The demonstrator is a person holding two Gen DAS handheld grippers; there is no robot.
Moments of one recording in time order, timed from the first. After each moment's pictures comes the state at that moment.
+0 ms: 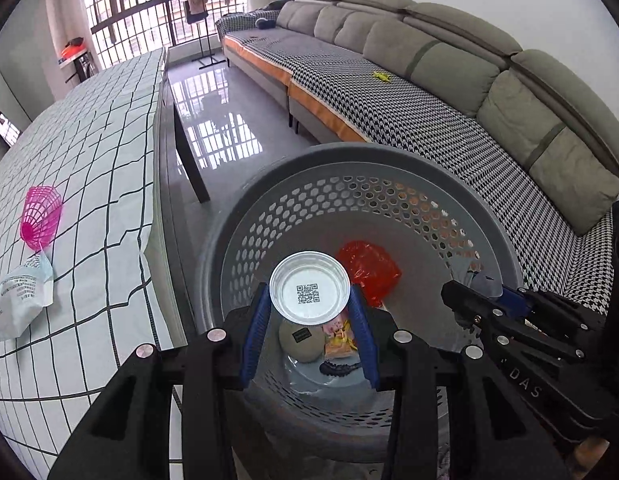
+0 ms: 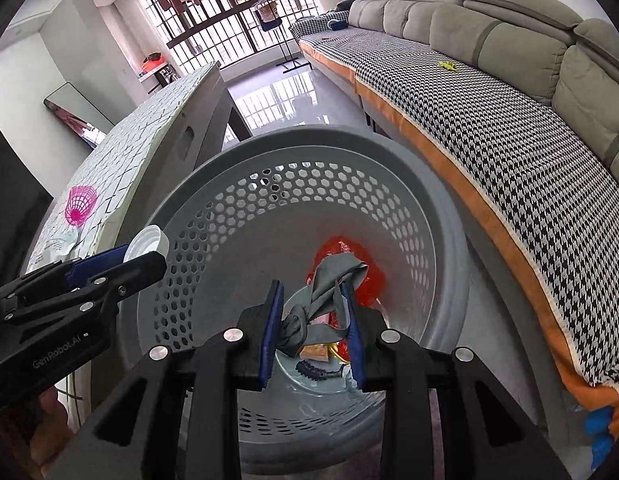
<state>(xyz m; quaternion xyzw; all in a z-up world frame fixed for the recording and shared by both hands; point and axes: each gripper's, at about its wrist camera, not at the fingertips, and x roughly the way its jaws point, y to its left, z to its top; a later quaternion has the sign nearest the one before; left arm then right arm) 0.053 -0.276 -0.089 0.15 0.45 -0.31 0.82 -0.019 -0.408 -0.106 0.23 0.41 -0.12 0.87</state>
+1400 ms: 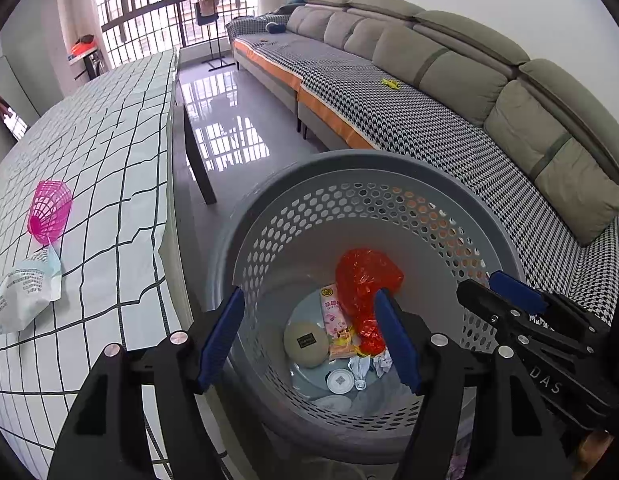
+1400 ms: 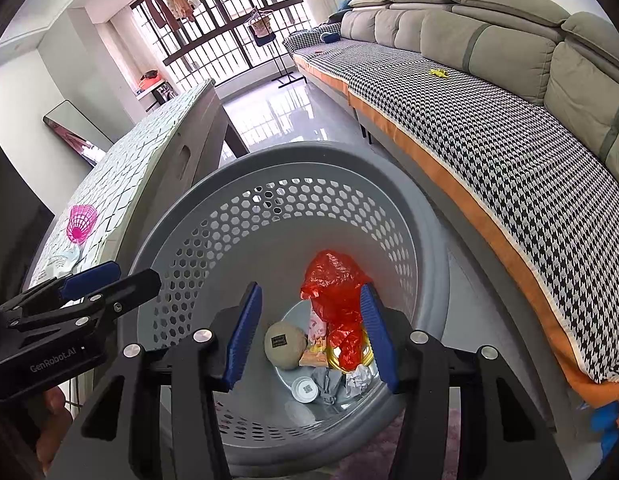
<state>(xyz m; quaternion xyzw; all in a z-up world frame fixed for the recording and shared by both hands) 0.051 -0.273 -0.088 0.14 0.44 -0.30 0.84 -0.026 -0.418 -0.103 0.24 0.39 -0.13 0.88</state>
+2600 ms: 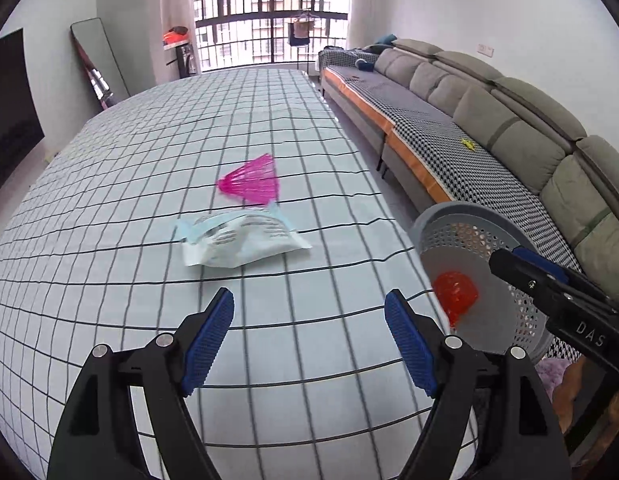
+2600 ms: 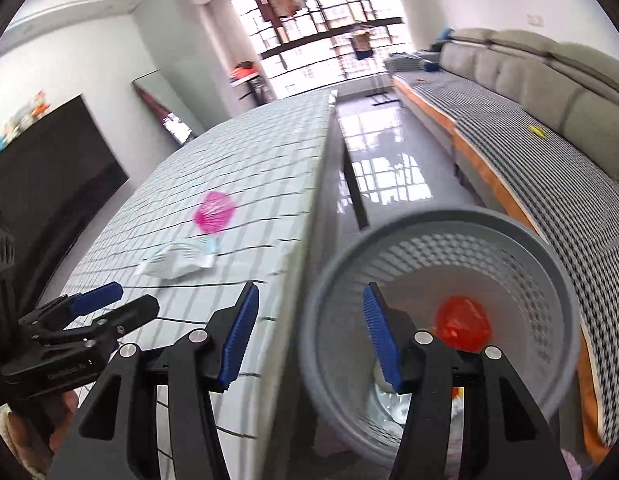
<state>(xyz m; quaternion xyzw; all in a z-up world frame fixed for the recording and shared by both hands) 0.048 -0.087 -0.022 0.07 0.40 -0.17 0.90 0.021 -0.302 -0.025 0.17 0.35 0.03 0.92</state>
